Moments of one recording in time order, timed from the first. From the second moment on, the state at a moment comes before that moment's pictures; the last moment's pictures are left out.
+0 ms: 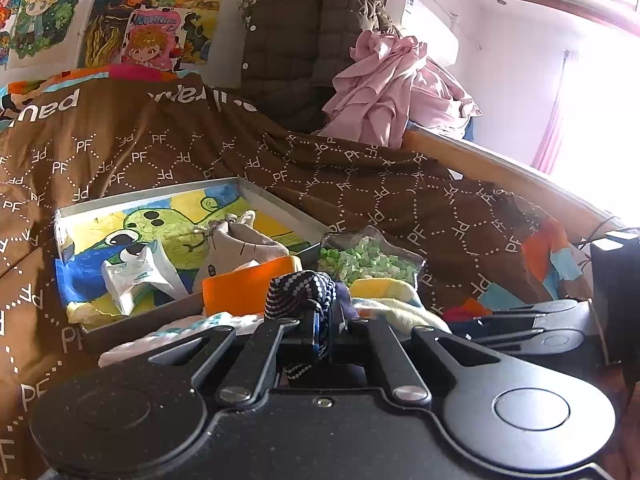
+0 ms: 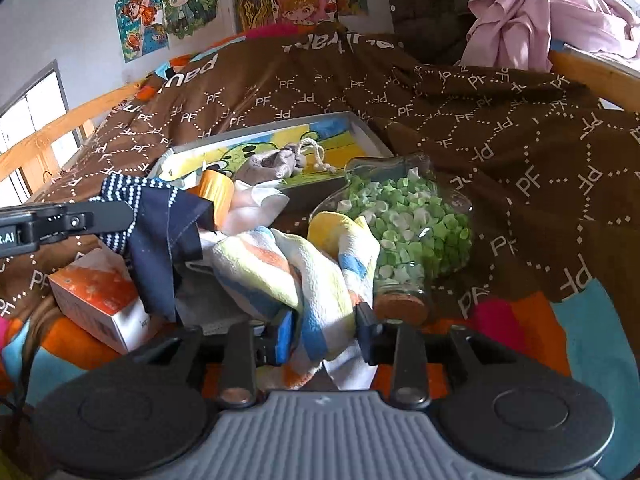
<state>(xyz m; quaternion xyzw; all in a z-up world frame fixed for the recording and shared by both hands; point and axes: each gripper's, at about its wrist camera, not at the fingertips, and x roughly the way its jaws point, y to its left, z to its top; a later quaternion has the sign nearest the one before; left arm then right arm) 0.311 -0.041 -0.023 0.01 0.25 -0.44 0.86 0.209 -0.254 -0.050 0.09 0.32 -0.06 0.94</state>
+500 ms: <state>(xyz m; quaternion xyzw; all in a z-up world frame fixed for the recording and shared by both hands) 0.317 -0.033 -0.007 0.00 0.22 -0.43 0.87 0.202 -0.230 -0.012 0.02 0.25 -0.04 0.97</state>
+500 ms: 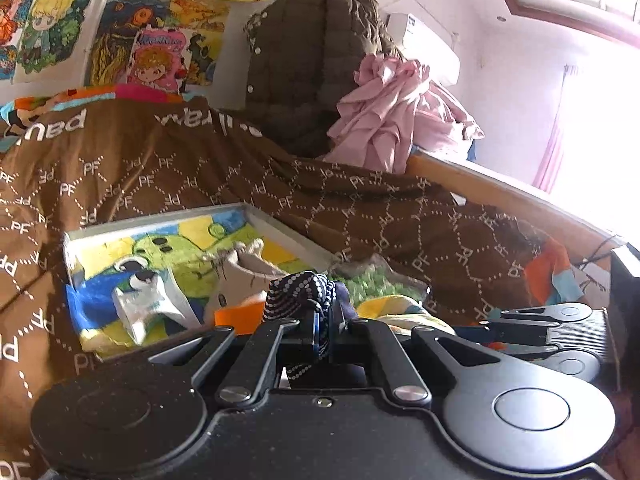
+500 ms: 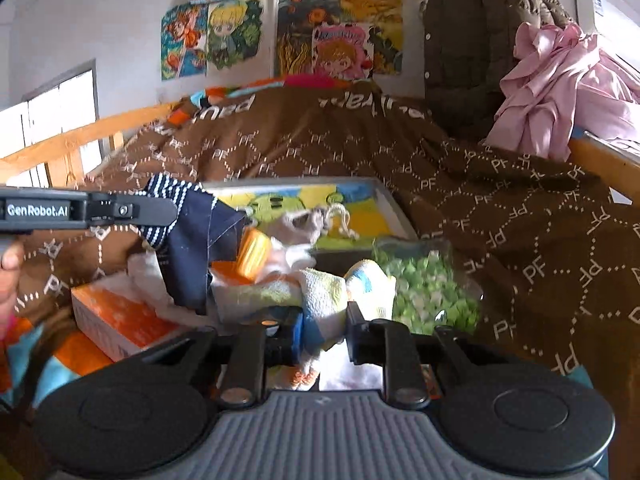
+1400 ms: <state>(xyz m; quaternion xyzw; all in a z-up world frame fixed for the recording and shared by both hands) 0.392 0.026 0.019 -0.07 0.16 -0.34 0.92 0.266 -0.225 0.061 0.04 0.17 0.01 0.98</state>
